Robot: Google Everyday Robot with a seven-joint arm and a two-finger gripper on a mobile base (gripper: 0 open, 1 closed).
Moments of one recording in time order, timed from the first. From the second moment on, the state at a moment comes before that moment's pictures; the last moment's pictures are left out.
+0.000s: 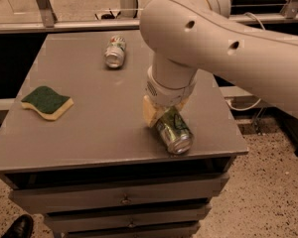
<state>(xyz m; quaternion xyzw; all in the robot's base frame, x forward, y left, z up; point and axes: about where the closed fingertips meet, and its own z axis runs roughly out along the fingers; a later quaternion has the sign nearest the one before) 0.500 -0.050 0.845 -0.24 0.96 0.00 0.13</state>
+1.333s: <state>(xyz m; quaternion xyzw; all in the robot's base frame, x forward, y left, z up) 0.578 0.013 0.958 -0.32 0.81 0.24 0.44</state>
